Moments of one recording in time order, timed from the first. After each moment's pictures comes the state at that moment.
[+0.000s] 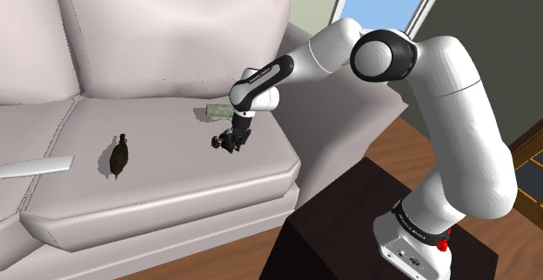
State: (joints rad) arm 0.14 0.85 0.10 -1.68 0.34 2.41 -0.19
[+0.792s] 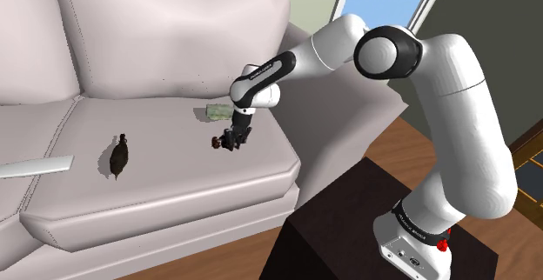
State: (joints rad) arm 0.14 0.82 0.10 -1.69 0.34 2.39 -0.18
